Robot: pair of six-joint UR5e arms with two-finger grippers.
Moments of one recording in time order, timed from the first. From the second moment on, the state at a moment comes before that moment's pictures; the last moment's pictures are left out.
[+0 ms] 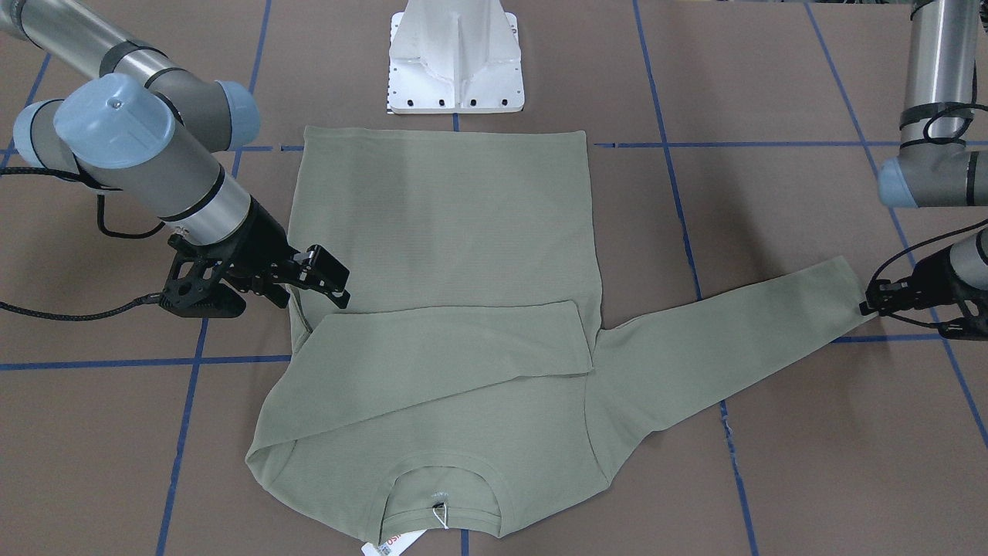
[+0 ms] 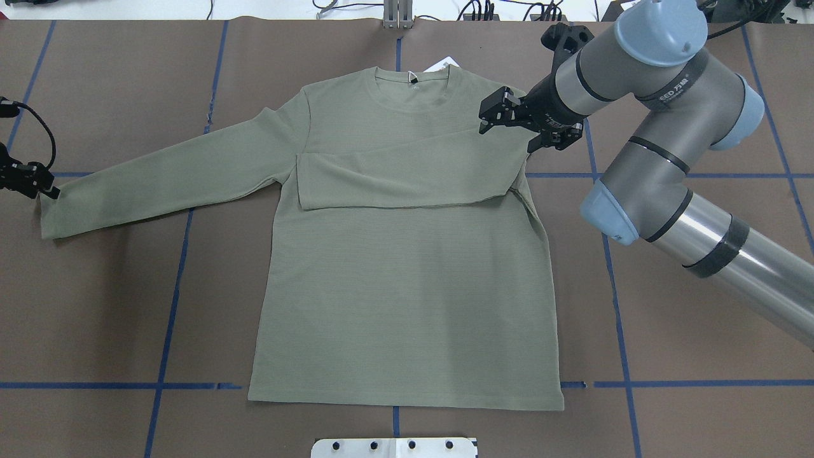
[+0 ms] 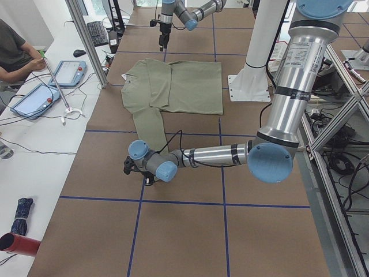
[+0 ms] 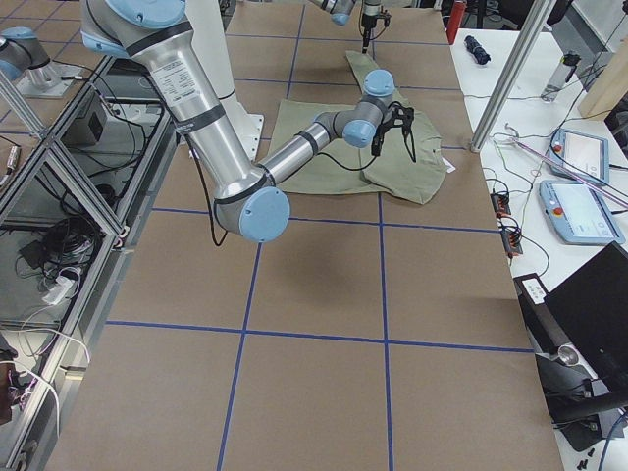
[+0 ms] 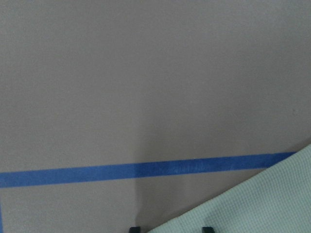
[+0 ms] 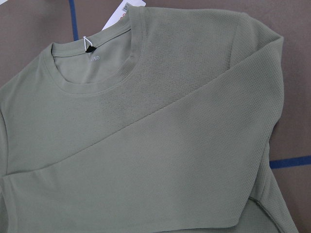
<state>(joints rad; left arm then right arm) -1.17 -1.79 -1.15 -2.17 -2.37 -0.49 0.85 -1.02 1.61 -1.14 2.15 1.34</state>
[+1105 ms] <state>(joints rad) -1.17 -1.78 -1.14 -2.17 -2.37 -0.49 0.85 -1.03 1.63 -1.14 2.15 1.34</state>
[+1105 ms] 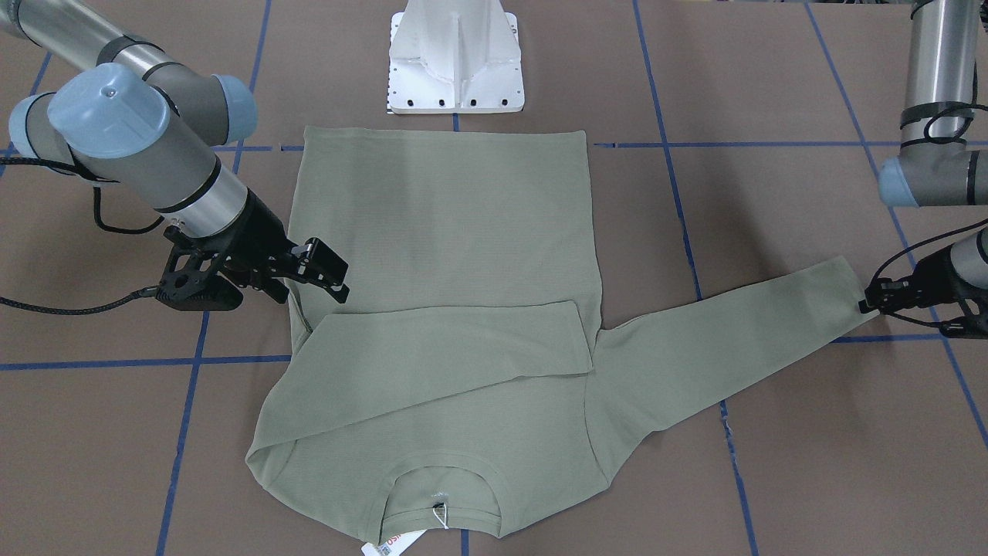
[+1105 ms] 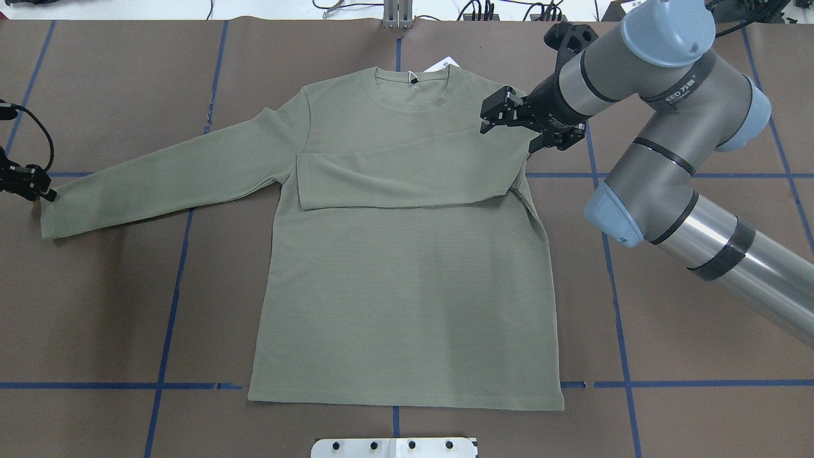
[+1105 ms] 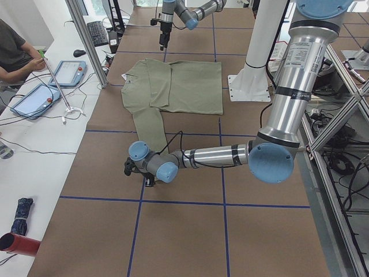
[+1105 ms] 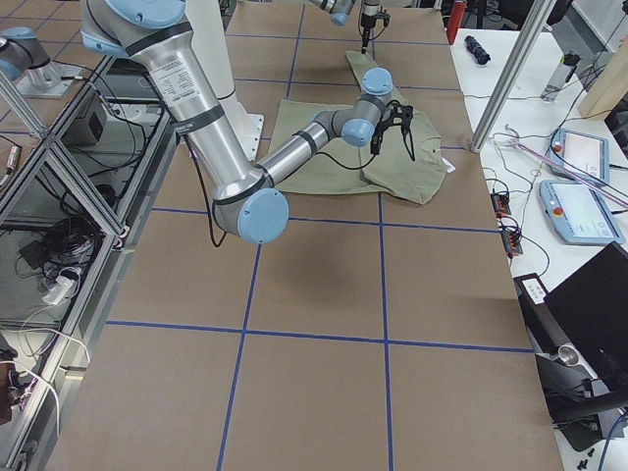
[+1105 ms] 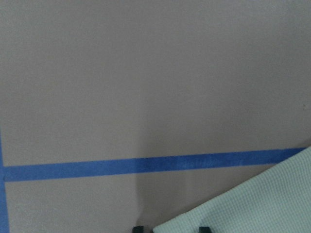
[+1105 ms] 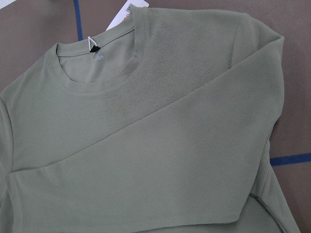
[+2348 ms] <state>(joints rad) -1.17 -1.79 -1.26 -2.15 -2.42 -0.51 0.87 -1.06 1.66 -1.14 2.18 1.34</state>
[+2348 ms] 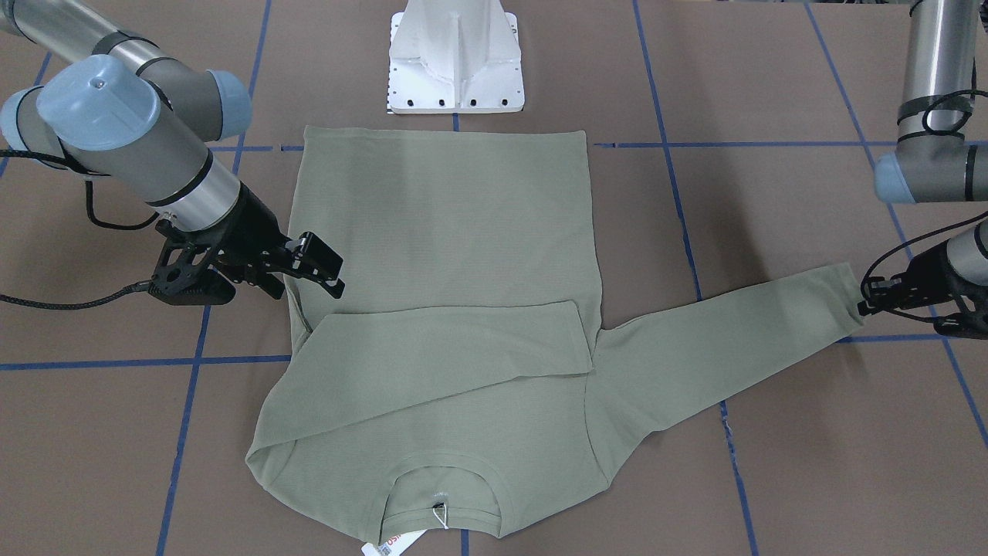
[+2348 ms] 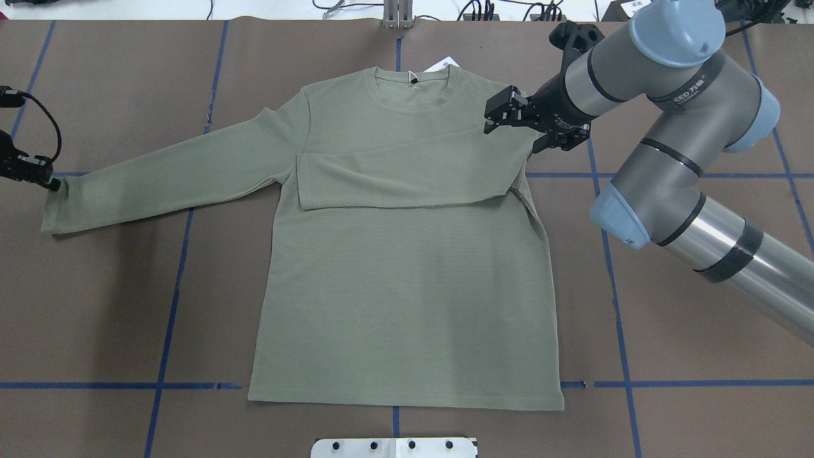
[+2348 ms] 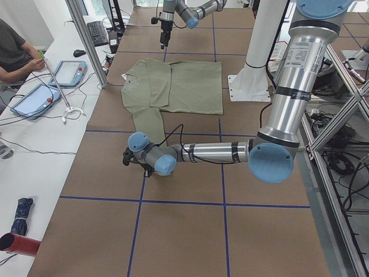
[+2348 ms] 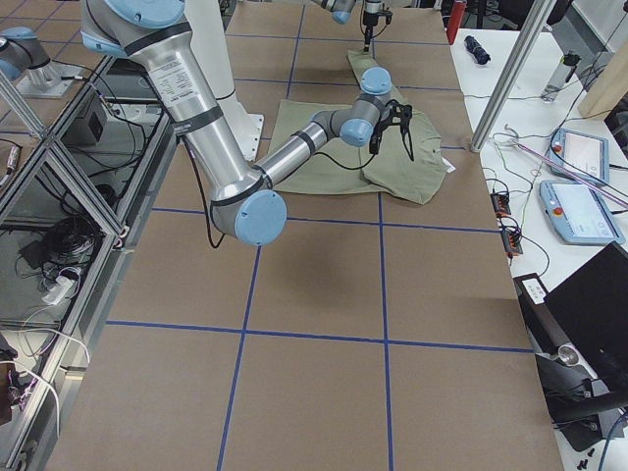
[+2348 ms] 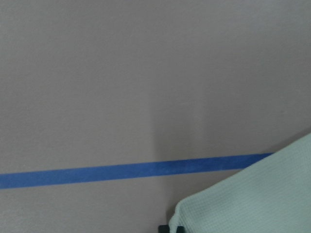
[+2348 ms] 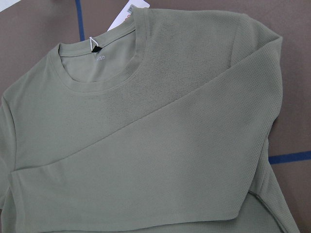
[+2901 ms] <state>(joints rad) -1.07 -1.96 -1.51 -2.13 -2.49 -0.98 1.08 -1.26 1.71 -1.14 2.36 1.10</state>
